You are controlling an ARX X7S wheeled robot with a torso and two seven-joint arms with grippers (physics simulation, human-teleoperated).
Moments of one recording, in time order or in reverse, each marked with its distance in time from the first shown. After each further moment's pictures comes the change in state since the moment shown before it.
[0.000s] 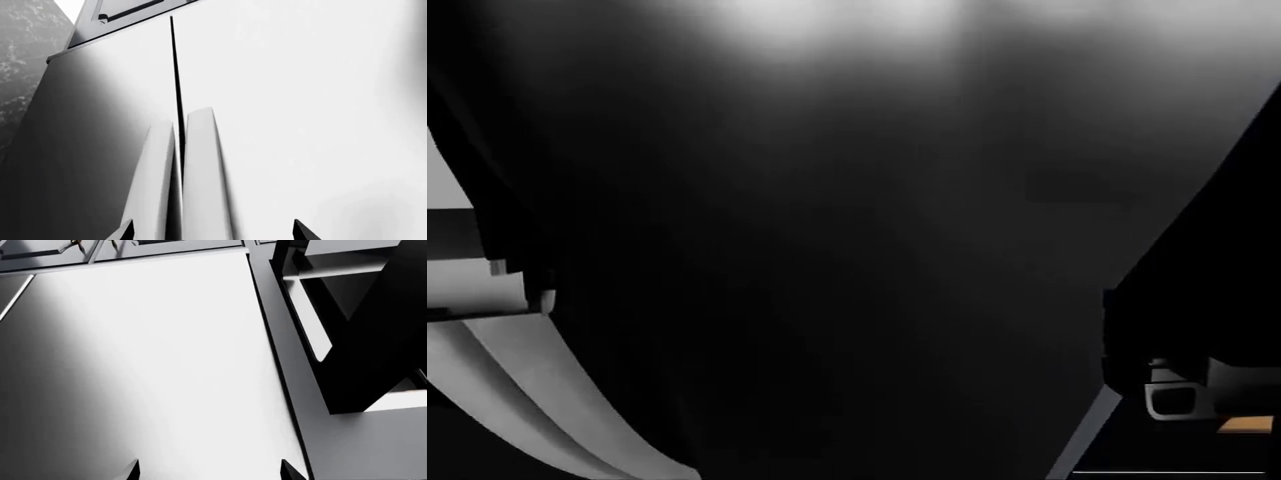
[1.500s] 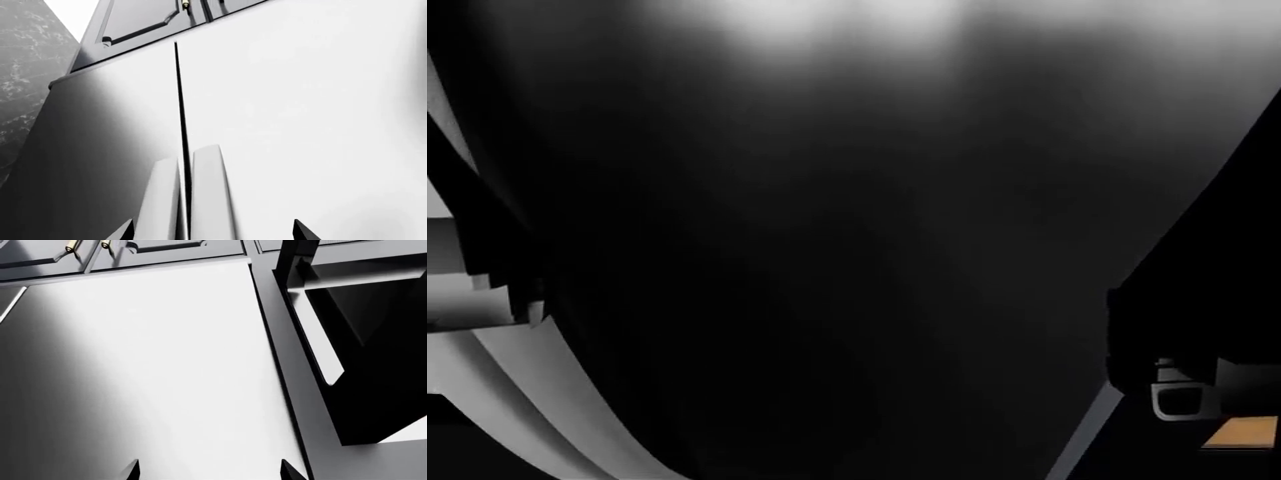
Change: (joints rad) left arm 0.010 0.000 -0.013 0.001 -0.021 0.057 -0.006; right arm 0.013 0.004 -0.007 -0.001 0.005 -0.008 0.000
